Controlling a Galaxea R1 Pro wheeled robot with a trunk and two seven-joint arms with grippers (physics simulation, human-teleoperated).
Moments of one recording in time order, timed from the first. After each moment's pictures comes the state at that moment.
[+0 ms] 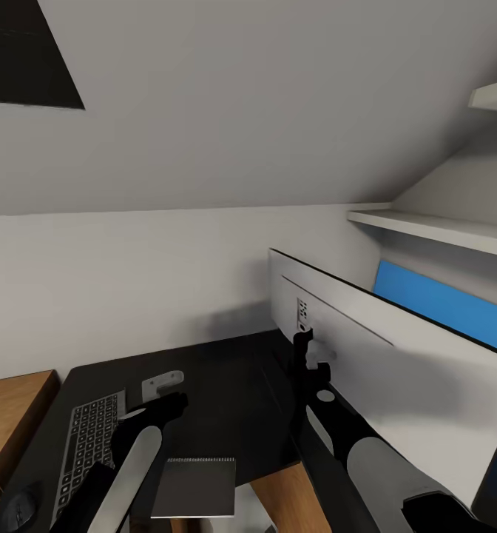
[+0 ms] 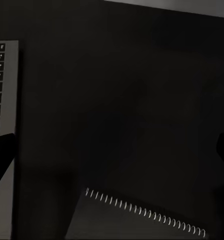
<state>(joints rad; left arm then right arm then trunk) -0.29 0.01 -0.30 -1.62 0.72 0.71 0.92 -0.77 0.11 0.14 -0.40 0.04 -0.14 -0.21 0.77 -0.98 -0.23</state>
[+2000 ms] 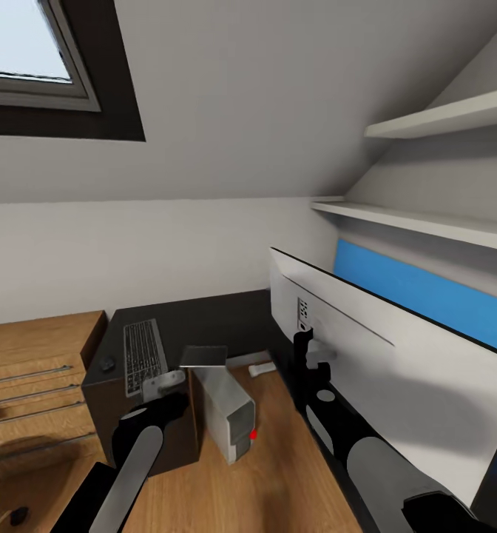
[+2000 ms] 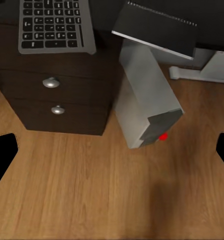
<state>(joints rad) -0.29 0.00 -0.30 -1.62 0.72 0.72 0.92 -0.77 0.11 0.14 -0.40 0.04 -0.15 -0.21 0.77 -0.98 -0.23</state>
